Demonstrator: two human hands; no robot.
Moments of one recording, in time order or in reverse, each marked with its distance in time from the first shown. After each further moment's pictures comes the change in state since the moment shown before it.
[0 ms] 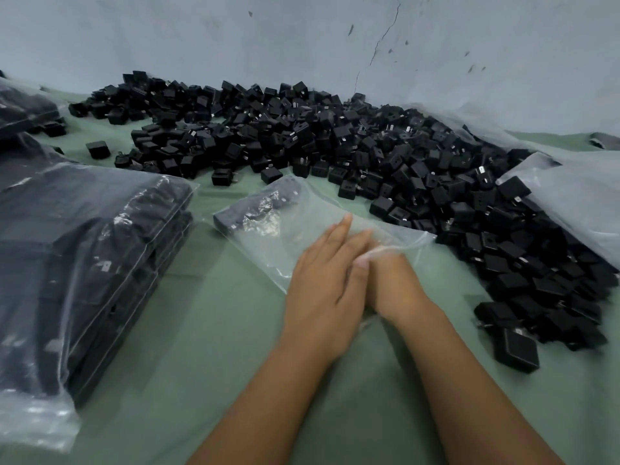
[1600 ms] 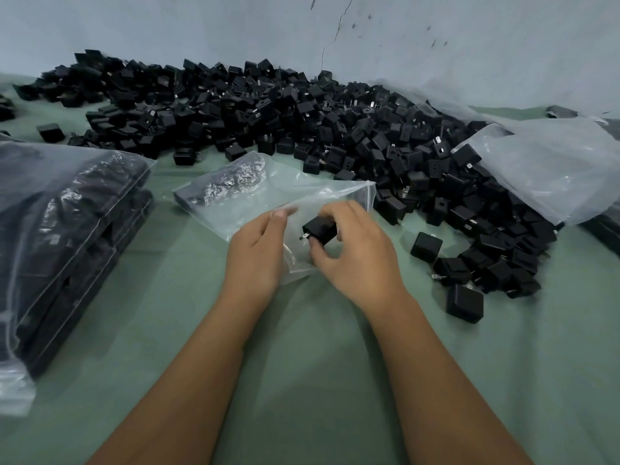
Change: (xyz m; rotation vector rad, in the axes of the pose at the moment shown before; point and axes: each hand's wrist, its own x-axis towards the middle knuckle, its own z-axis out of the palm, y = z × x) left_hand 0.004 -0.011 -0.013 -0.319 0.119 -0.341; right_hand -0.035 0.018 0.001 -0.192 0.446 -0.319
